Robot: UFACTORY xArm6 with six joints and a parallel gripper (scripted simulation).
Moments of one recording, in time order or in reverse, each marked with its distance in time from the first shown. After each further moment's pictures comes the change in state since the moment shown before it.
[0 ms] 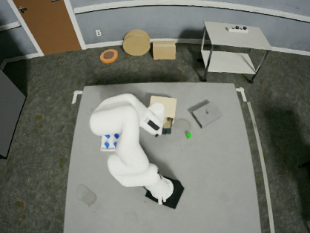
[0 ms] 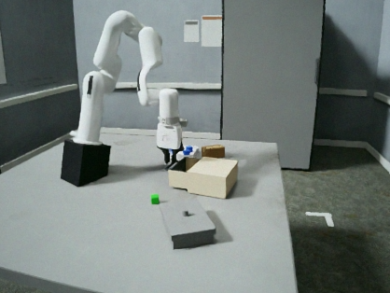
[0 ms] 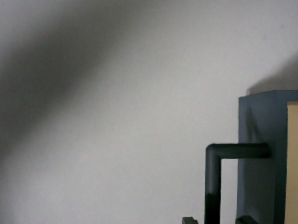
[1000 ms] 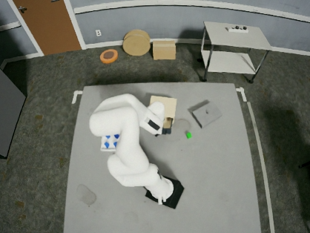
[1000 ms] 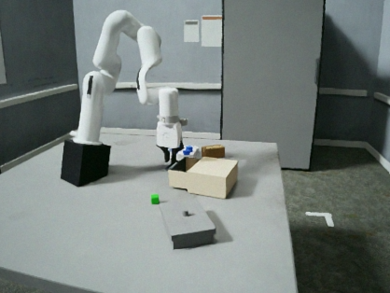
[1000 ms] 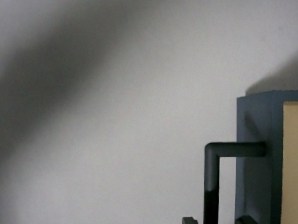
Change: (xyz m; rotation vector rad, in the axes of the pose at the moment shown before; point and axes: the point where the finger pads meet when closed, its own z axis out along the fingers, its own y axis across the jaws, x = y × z) arm 0.000 0.000 -0.005 0.000 0.000 0.000
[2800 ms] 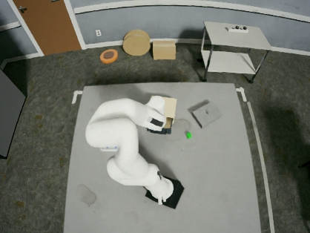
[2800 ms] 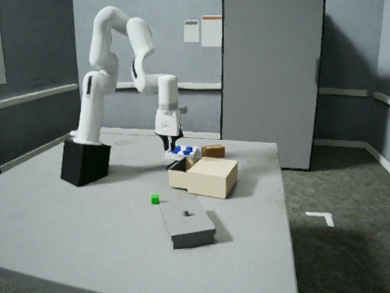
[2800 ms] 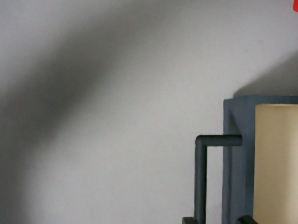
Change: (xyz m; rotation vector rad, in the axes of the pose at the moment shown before) arm 0.000 -0.002 -0.051 0.001 -0.001 0.000
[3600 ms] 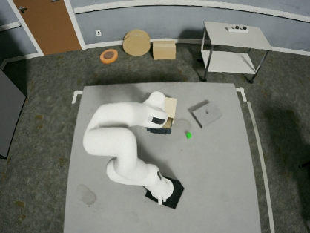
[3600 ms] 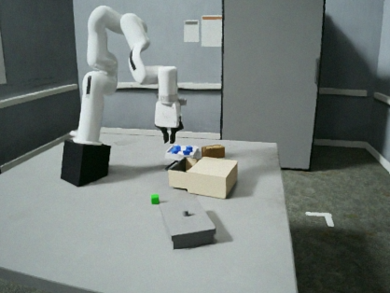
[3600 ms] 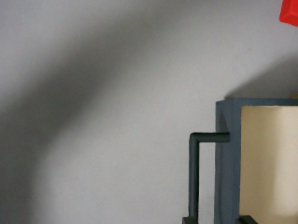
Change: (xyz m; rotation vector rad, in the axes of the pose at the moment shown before) arm 0.000 0.000 -0.034 0.000 0.002 0.000
